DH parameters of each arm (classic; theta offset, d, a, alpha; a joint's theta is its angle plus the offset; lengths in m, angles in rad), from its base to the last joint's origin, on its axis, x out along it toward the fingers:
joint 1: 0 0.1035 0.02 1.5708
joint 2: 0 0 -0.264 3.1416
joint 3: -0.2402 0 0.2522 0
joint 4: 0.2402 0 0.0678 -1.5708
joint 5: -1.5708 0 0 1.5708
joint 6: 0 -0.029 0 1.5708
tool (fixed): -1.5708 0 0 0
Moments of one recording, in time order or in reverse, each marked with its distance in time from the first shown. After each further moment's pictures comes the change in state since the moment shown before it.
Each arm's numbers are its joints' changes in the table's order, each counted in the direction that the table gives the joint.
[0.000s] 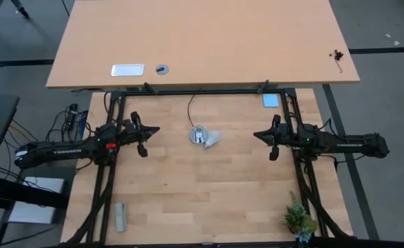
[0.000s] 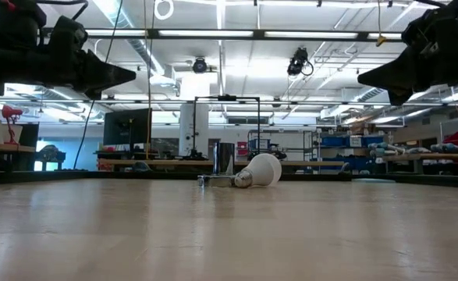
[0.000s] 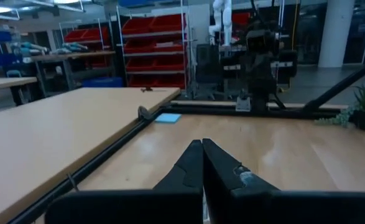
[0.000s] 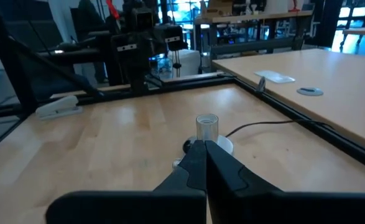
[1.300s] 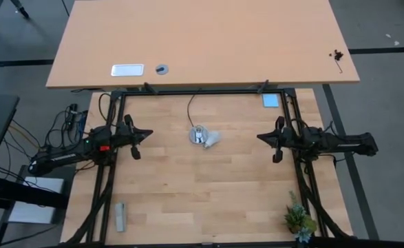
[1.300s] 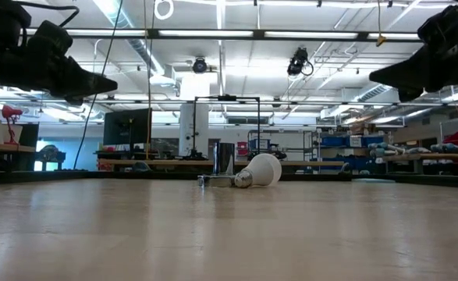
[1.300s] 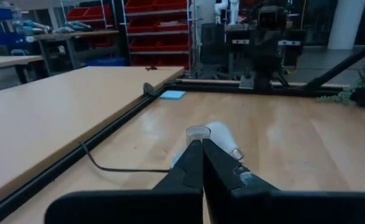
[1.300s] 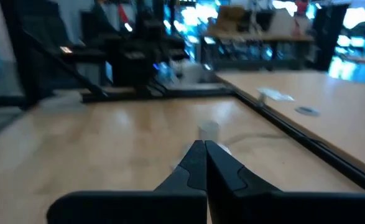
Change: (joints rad) left arm -0.020 0.435 -0.015 0.547 -0.043 0.011; right arm 0.108 0.216 0.036 0.128 0.093 0.098
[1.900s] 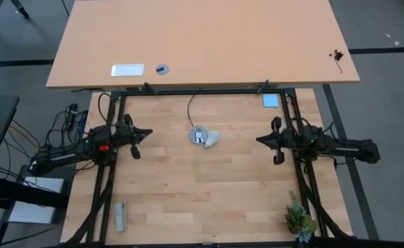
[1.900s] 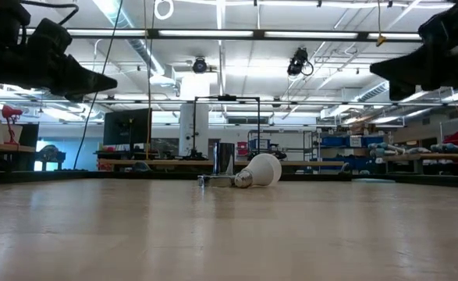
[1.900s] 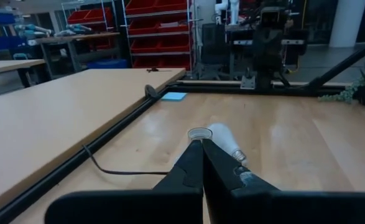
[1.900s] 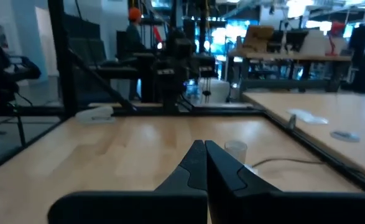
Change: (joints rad) left arm 0.000 0.000 -0.016 0.012 -0.006 -0.021; right arm -0.127 -0.001 0.046 -0.130 -0.260 0.015
